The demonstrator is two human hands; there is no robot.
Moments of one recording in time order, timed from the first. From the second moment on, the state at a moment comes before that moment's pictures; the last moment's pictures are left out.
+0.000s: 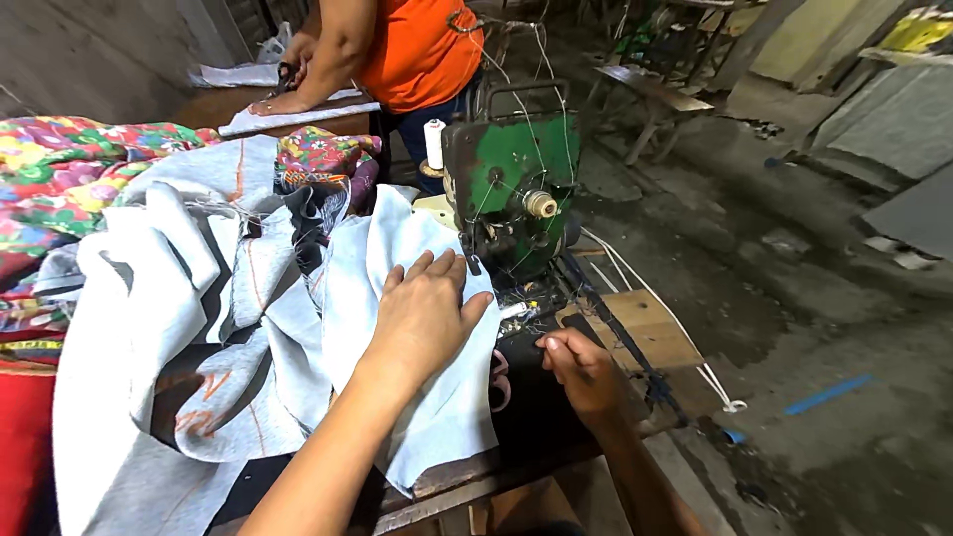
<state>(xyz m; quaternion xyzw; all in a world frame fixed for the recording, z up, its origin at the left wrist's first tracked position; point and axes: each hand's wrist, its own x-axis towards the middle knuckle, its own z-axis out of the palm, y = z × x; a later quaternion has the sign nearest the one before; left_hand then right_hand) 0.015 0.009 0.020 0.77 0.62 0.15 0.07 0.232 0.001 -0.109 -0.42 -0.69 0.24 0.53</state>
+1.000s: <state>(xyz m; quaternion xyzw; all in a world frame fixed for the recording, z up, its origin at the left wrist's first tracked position) 0.015 0.019 0.040 0.73 0.67 0.05 0.12 0.232 0.001 -0.107 -0.42 -0.69 0.24 0.54</state>
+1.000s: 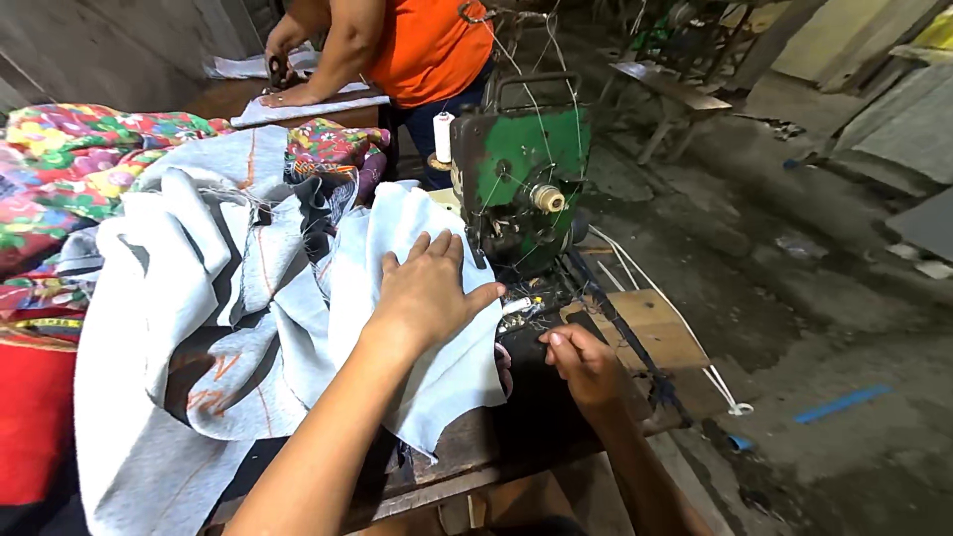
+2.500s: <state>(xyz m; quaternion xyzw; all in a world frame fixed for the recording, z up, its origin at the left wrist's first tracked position) 0.018 0.014 0.028 0.75 0.64 0.11 0.11 0.230 0.000 -0.108 -0.42 -0.69 0.23 0.54</state>
